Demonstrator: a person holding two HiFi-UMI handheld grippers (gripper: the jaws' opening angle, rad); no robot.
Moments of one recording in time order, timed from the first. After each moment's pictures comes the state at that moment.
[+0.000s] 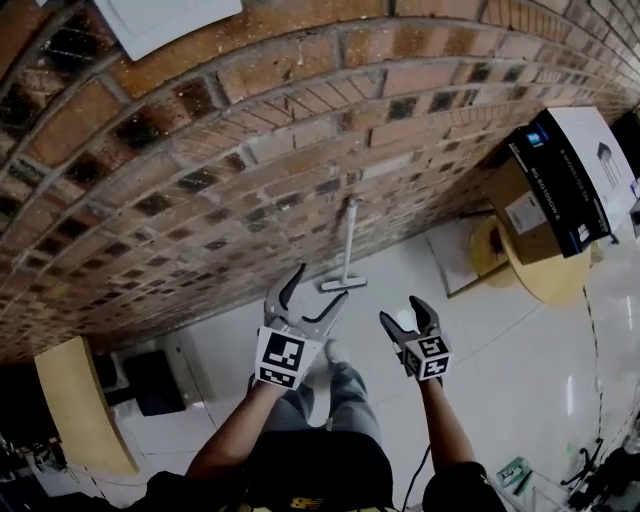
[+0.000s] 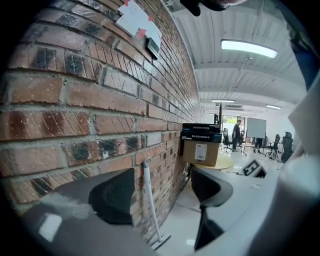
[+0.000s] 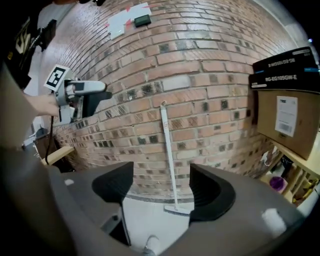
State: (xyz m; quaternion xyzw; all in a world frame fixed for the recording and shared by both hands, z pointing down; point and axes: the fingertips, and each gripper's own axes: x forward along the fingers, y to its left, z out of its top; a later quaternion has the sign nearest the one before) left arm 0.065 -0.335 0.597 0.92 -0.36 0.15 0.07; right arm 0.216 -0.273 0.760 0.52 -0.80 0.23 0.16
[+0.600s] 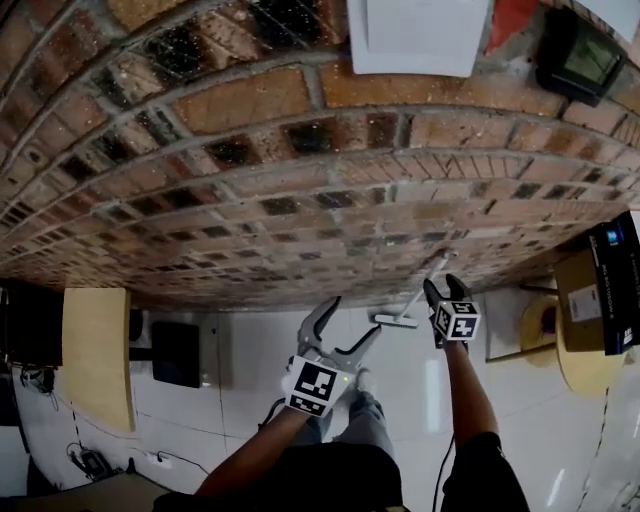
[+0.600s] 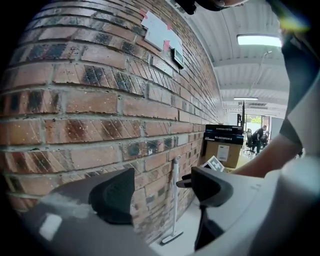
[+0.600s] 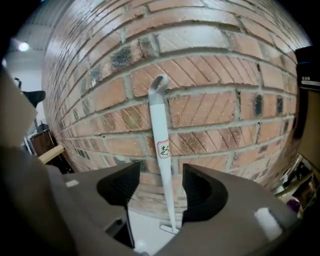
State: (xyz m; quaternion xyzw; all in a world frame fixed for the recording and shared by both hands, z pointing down) left arm -0.028 -0.340 0.586 0.86 -0.48 0.15 0.10; right arm 0.152 -0.483 0.786 0.49 -0.82 0.23 0.19
